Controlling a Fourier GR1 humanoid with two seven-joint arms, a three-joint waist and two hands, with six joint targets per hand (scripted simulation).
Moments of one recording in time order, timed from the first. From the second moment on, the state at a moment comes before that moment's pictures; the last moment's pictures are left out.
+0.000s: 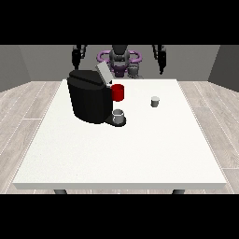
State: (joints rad) left arm -0.03 0.12 -0.04 -1.58 -0.03 -0.02 0.00; right arm -0.02 -0.10 -0.02 -1.59 -0.01 0.02 0.01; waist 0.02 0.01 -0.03
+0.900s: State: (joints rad) left arm -0.25 0.45 0.04 -1.34 -0.20 -0.19 -0.10; right arm -0.09 -0.05 0.04 -1.60 0.18 -0.14 -0.01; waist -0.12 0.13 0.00
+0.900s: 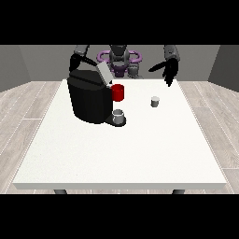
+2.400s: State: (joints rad) left arm -0.55 0.47 -0.08 -0.84 -0.67 0.00 -0.23; right arm -0.25 -0.01 0.05 -1.41 0.18 -0.16 0.01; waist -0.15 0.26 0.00
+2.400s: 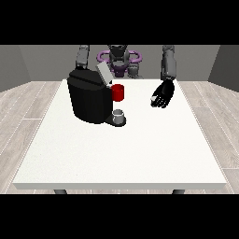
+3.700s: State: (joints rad) left arm -0.72 0.39 -0.05 -0.68 -0.76 -0.16 -0.28; right arm -0.24 -0.03 0.02 -1.23 0.21 -0.21 -0.01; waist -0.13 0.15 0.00
